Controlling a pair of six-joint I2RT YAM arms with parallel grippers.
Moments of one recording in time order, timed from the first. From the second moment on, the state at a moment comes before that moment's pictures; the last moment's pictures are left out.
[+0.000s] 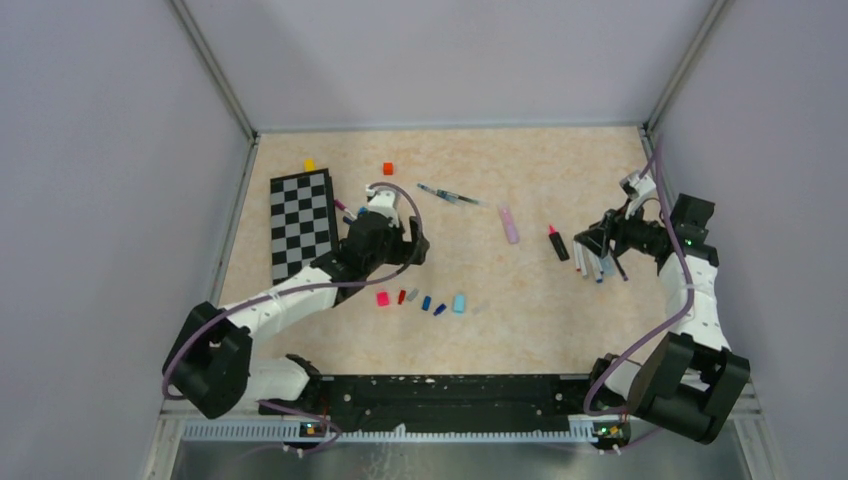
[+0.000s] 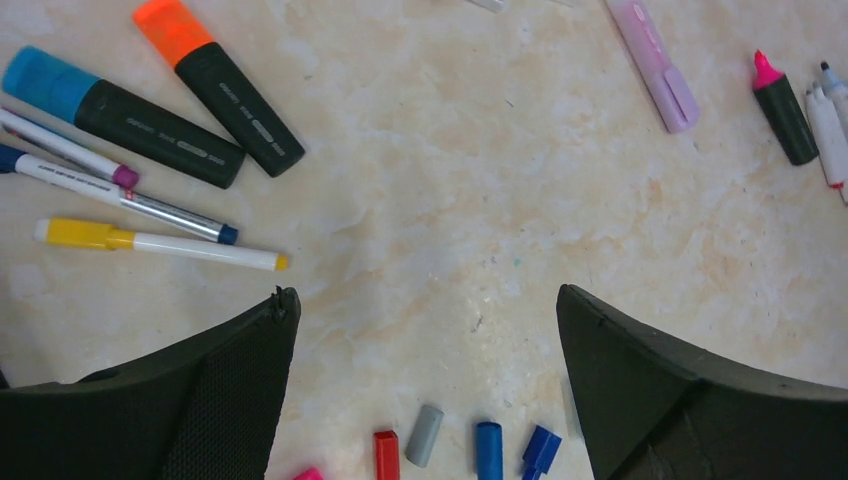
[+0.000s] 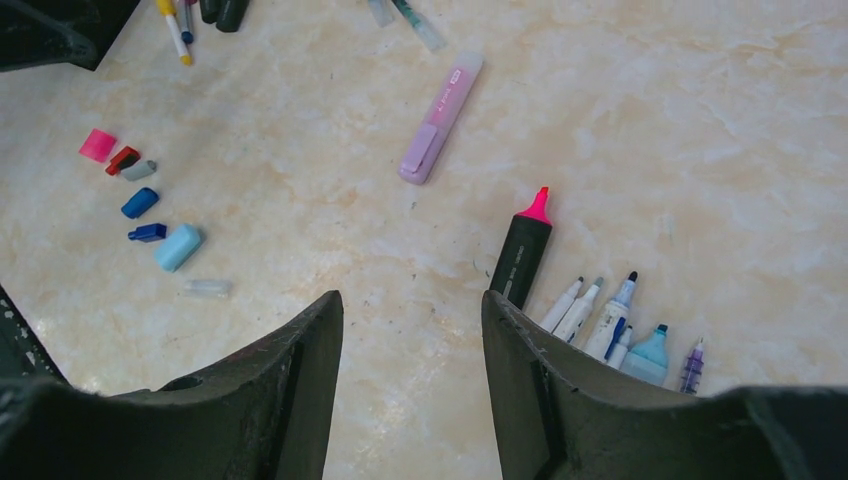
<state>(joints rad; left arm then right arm) -0.66 1.28 0.70 0.07 -0.14 -0.40 -0.40 1.15 0.81 -0.47 -1.02 -0.47</state>
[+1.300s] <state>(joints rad) -0.43 1.94 1.40 -0.38 -0.24 -0.46 -0.39 1.13 0.80 -0.43 -1.01 -0.43</state>
